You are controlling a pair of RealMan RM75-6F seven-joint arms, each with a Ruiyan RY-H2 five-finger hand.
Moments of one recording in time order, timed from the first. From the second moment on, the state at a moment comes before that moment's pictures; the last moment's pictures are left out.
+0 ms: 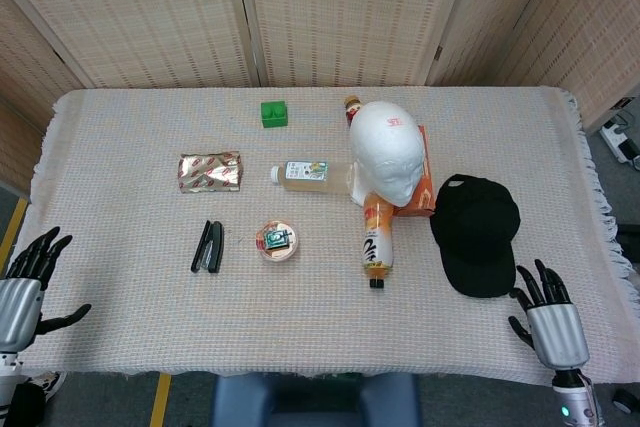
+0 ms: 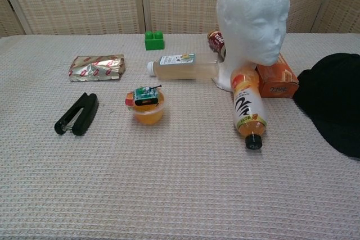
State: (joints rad) left arm -0.12 -1.14 -0.05 -1.52 1.57 1.52 -0.16; right arm 0.01 -1.71 -0.01 -0.72 -1.65 1.71 0.02
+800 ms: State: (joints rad) left arm -0.11 -1.11 -0.04 -1.53 1.59 1.56 -0.22; right arm 0.06 -2.06 0.06 -0.21 -1.56 1.67 0.11
